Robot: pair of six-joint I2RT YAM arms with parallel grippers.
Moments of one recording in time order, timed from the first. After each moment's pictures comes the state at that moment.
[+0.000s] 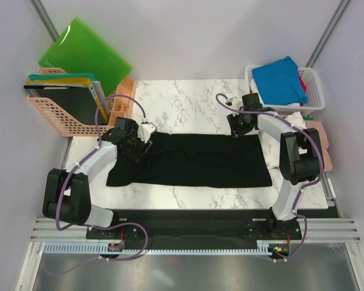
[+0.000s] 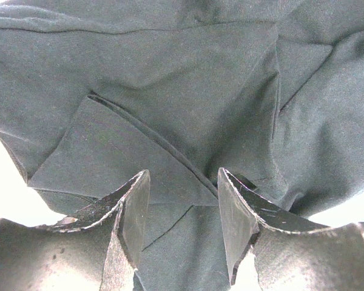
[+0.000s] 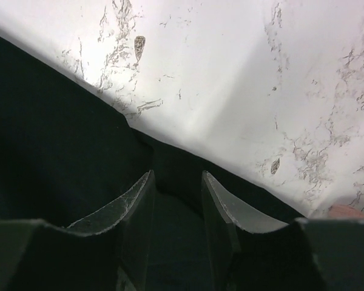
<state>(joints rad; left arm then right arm) -0.22 1.42 0.86 -0.45 0.22 0.50 0.17 1.88 1.30 -0.44 -0.20 -0.26</state>
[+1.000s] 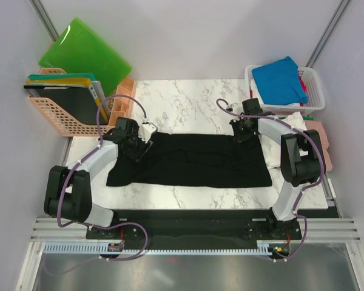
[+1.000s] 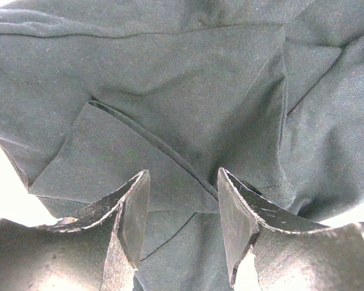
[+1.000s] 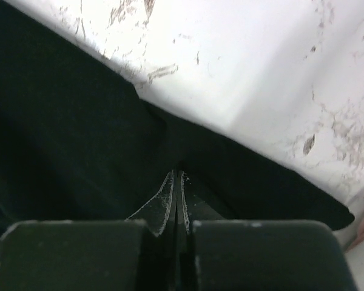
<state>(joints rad) -0.22 1.44 0.86 -0.43 0.22 0.51 0.17 1.86 1.22 -0.44 -0.22 -0.23</state>
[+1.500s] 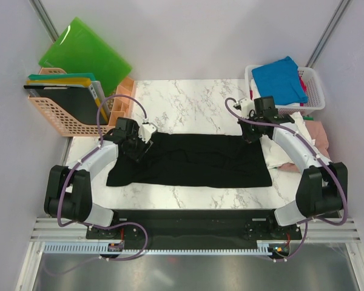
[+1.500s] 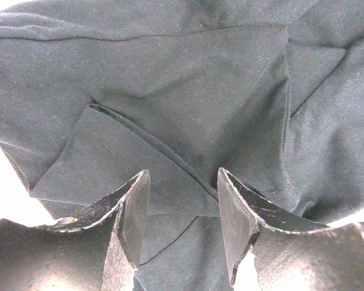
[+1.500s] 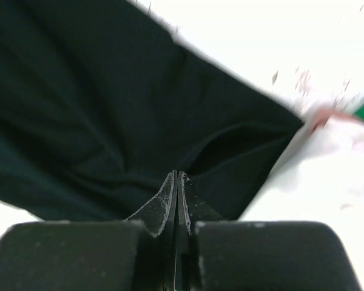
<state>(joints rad) -0.22 1.45 0.85 -0.41 0.22 0.52 0.17 1.51 1.17 -0.62 -0.21 -0.29</state>
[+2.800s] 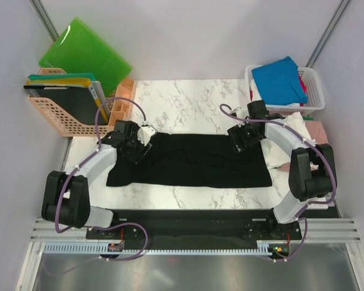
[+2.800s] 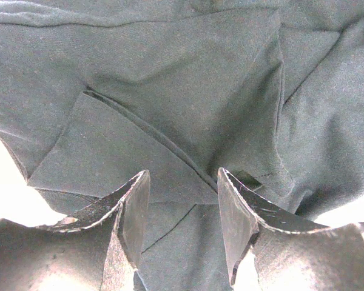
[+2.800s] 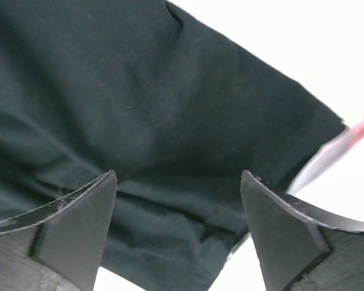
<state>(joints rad) -0.22 1.39 0.81 -0.41 0.21 0.54 0.17 1.65 1.15 -0.64 -0.18 -0.31</state>
